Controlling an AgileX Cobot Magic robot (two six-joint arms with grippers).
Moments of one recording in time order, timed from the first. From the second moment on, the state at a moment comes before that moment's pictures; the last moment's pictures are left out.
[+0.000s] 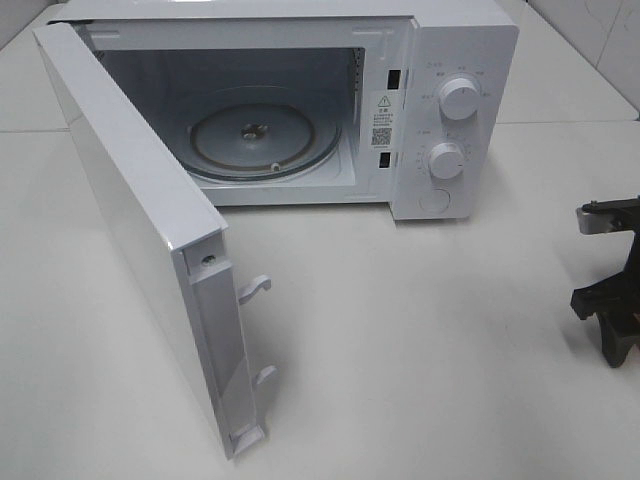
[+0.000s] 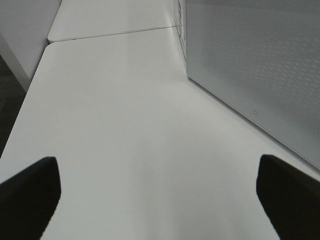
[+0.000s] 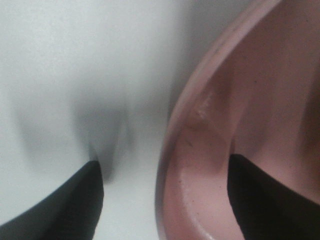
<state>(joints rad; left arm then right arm) -0.01 0.00 -0.50 -0.06 1.04 0.15 -0.04 1.87 -0.88 -0.21 0.71 0.13</state>
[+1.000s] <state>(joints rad) -0.01 0.00 -0.50 -0.06 1.04 0.15 -0.04 1.87 -0.89 -0.24 0.72 0.17</state>
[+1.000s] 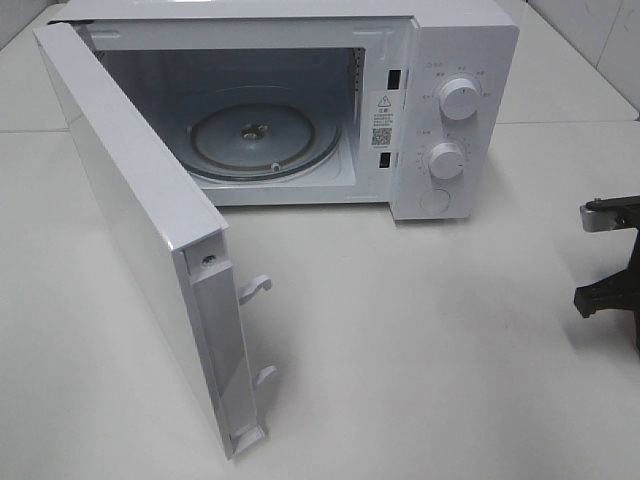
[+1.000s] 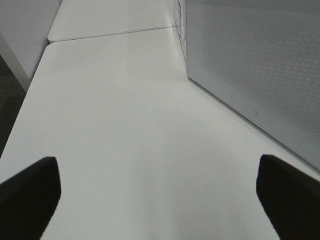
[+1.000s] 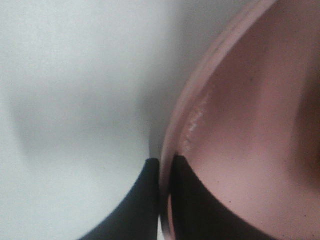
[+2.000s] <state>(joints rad) -0.01 0.00 -0.50 -0.06 1.04 0.15 0.37 1.45 -0.62 -0.40 0.80 0.27</state>
